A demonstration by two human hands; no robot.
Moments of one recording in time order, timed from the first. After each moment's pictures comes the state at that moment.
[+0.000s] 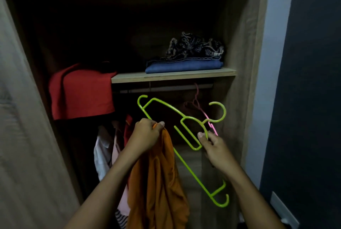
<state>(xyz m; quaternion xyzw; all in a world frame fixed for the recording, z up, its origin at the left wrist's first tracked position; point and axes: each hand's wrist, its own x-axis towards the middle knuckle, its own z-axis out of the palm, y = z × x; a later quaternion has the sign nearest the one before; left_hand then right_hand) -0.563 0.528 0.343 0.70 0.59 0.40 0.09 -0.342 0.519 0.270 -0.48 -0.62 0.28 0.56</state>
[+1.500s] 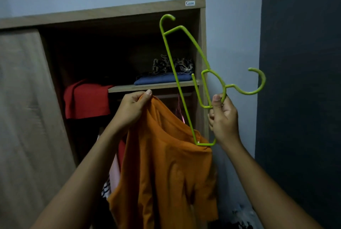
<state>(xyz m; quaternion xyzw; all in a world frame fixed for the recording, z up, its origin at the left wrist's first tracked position) -0.500 0.390 0.434 0.71 0.44 0.53 0.16 -0.258 0.372 0.382 -0.27 -0.55 0.26 0.75</state>
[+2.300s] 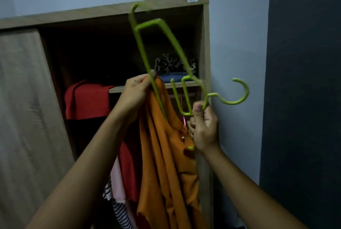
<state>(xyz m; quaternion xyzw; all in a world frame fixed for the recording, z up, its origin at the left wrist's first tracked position) -0.469 0.390 0.471 0.66 0.35 0.61 0.26 -0.304 0.387 0.367 -0.15 -0.56 0.35 0.74</state>
